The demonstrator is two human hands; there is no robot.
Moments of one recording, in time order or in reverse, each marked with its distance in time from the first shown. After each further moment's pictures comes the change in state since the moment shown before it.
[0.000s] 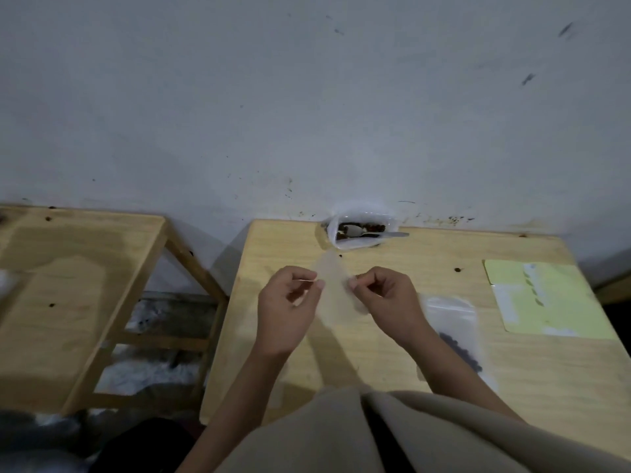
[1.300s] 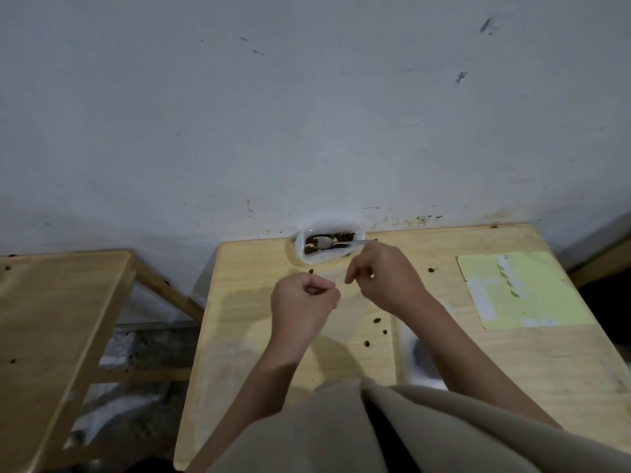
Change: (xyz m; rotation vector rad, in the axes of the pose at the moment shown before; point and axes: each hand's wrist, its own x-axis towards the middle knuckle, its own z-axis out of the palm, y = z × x) left_hand 0.023 0.049 0.078 0.072 -0.122 -0.320; right_hand 0.044 -0.032 -0.066 -0.730 -0.032 -0.216
